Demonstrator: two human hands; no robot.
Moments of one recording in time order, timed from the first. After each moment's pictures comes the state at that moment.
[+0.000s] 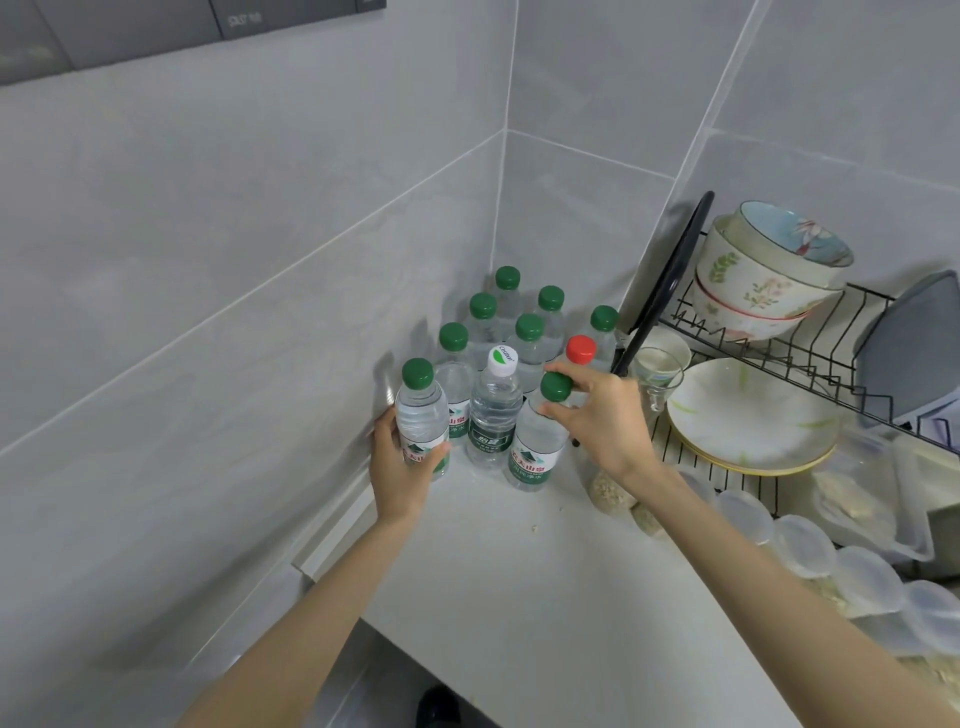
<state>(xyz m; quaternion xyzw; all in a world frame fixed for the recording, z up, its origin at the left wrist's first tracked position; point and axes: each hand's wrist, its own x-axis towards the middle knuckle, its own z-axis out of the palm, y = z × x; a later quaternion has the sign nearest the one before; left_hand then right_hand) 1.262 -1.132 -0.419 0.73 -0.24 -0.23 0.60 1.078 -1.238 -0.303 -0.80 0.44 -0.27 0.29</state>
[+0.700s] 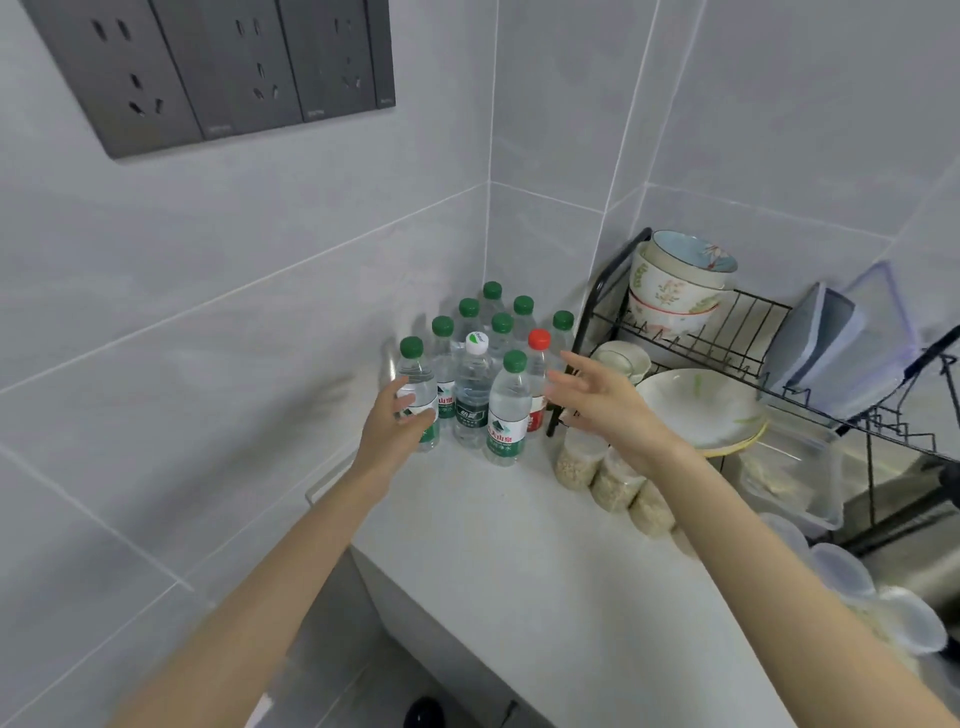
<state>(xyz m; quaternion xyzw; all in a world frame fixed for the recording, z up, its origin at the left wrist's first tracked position) 1.189 -1.054 -0.295 0.72 -0.25 -0.31 0.57 0.984 -1.174 -0.229 -0.68 0.38 -0.22 0.59</state>
